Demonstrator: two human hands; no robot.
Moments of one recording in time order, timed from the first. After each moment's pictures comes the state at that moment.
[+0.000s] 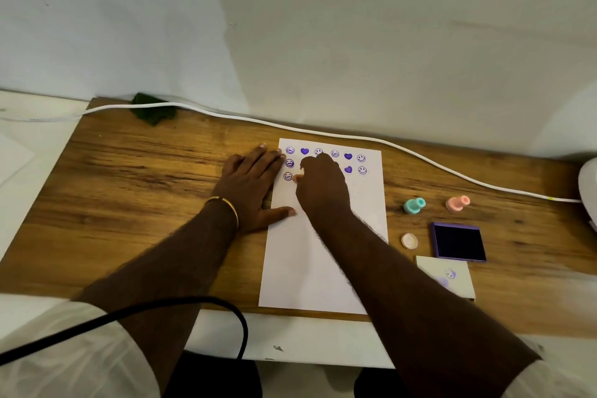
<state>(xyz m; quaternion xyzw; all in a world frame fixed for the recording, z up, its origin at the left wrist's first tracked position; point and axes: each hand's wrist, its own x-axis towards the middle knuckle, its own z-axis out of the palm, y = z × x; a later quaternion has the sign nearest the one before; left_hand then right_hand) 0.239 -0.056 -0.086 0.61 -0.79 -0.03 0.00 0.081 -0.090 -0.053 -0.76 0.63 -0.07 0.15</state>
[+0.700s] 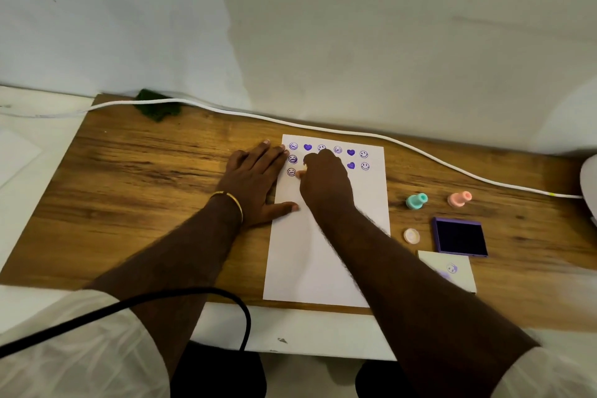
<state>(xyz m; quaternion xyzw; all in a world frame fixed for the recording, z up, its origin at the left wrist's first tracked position) 0.240 -0.058 -0.090 0.61 -0.79 -0.03 0.01 0.080 -0.090 -0.050 -0.76 0.62 -0.07 0.15</state>
